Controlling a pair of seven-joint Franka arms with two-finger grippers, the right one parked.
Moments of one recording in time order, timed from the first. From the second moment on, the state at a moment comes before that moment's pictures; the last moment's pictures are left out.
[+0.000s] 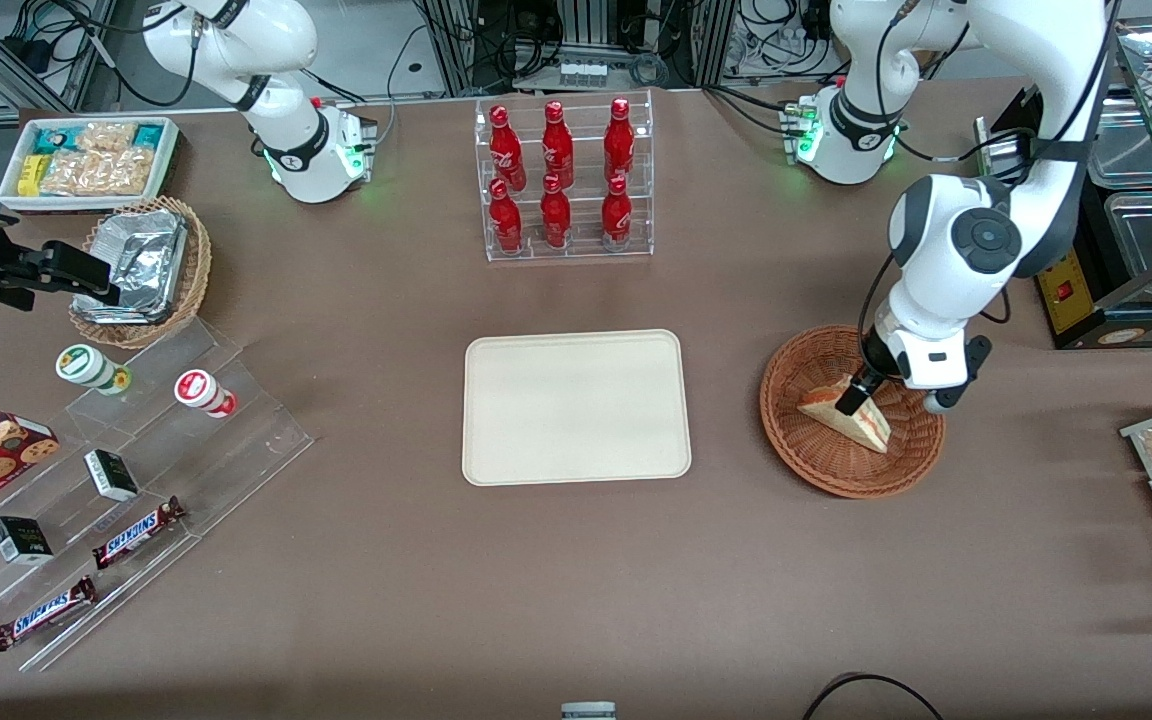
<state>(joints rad) -0.13 0.11 -0.08 -2.33 0.00 2.55 -1.12</state>
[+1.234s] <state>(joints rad) -0.13 0.17 -0.07 -2.26 0.01 2.51 -1.16</state>
